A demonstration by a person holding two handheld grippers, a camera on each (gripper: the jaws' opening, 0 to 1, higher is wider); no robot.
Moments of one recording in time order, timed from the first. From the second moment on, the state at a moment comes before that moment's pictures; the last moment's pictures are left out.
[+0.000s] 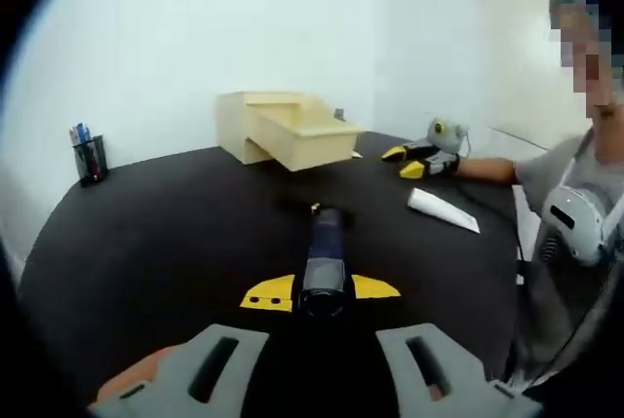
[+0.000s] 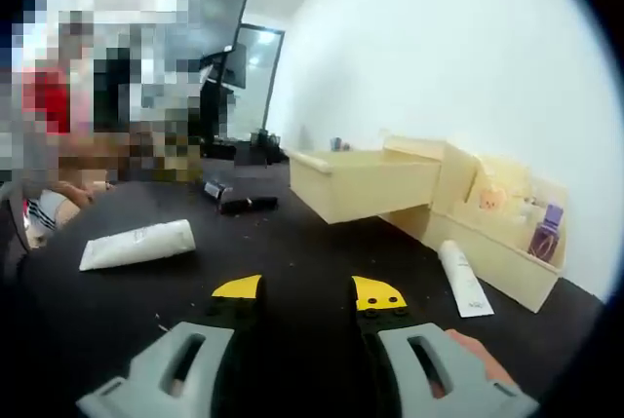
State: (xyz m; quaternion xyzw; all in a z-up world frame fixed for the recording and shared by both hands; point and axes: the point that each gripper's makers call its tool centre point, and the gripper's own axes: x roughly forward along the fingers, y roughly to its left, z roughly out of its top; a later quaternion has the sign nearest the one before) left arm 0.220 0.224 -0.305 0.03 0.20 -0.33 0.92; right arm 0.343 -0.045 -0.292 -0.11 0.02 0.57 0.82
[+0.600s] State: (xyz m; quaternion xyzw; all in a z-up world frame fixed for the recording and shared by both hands) left arm 0.198 0.211 -0.320 0.04 0.25 -0.42 0.87; right arm 0.209 0.070 -0.254 -0.20 0.07 0.78 0.59
